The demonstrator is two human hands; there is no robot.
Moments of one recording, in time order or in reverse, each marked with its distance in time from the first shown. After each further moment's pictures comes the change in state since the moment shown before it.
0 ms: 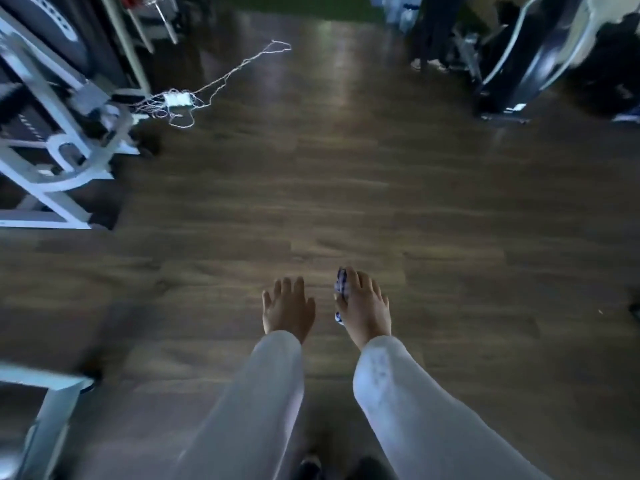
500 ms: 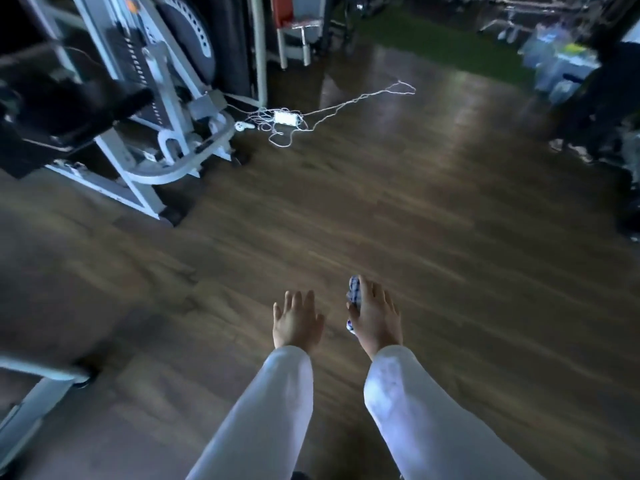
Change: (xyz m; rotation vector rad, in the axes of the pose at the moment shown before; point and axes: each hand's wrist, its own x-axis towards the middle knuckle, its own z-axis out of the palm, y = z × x) left_hand 0.270 0.001 -0.101 -0.241 0.101 -0.347; right_hand 0.346 -0.061 0.016 -0.033 -0.117 -0.356
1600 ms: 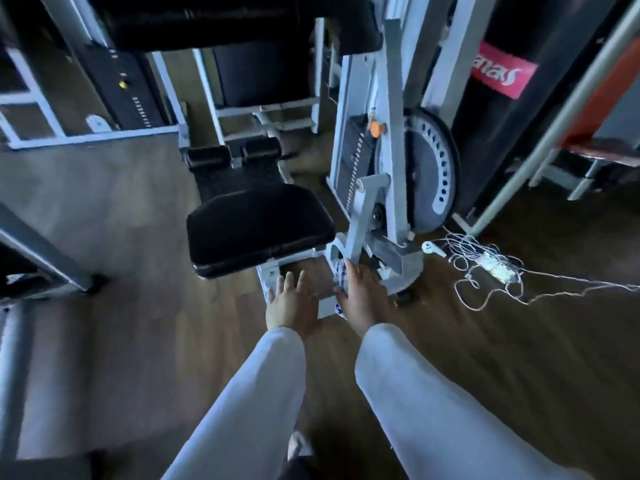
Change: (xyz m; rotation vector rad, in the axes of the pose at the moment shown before) left_hand 0.618 -0.308 -0.411 -0.245 0.402 -0.695; right_hand 0.720 -0.537 0.145 0.061 -0.255 -0.884
